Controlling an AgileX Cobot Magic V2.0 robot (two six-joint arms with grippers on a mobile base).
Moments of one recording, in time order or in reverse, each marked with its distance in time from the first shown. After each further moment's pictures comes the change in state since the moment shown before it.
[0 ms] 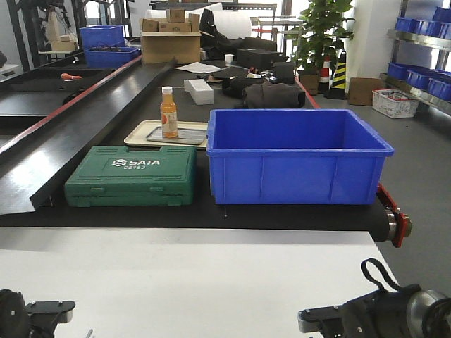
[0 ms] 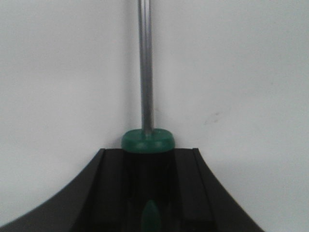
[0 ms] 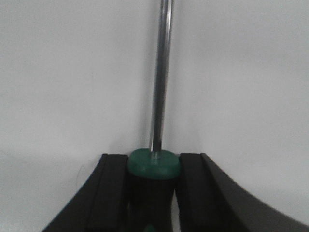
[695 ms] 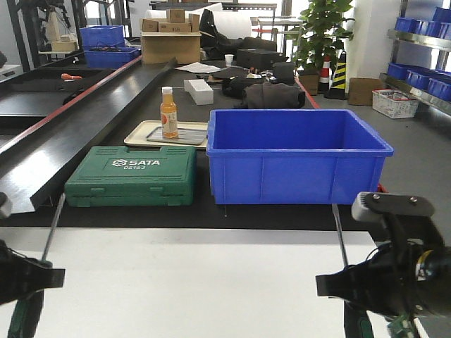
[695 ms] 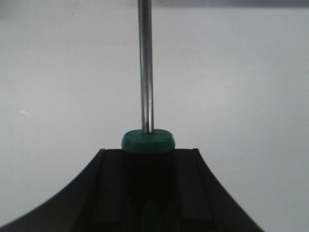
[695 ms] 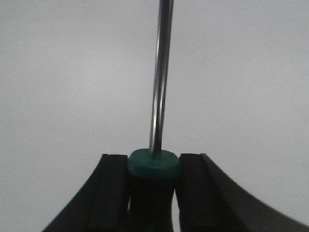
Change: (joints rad) left arm 0.000 -0.630 0.010 -0.057 -0.024 0.012; right arm 0.000 -0.658 0.010 0.073 0.023 0.003
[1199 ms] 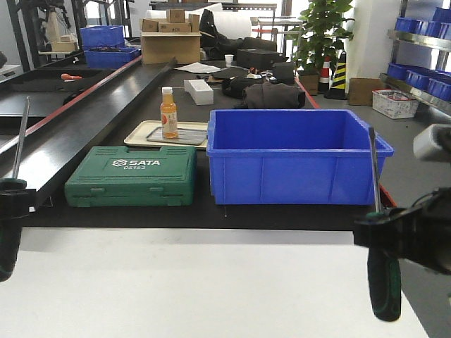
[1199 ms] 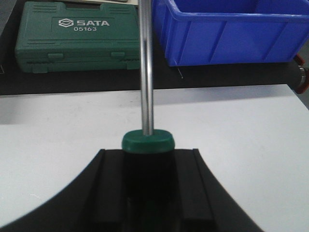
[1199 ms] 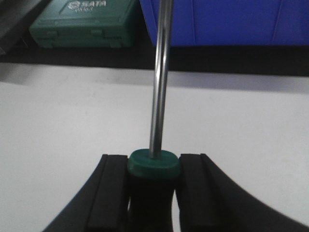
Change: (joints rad) left arm 0.000 -0.143 -0.179 -0.007 0.058 0.000; right arm 0.000 -0.183 -0.084 -0.051 -0.047 -0.007
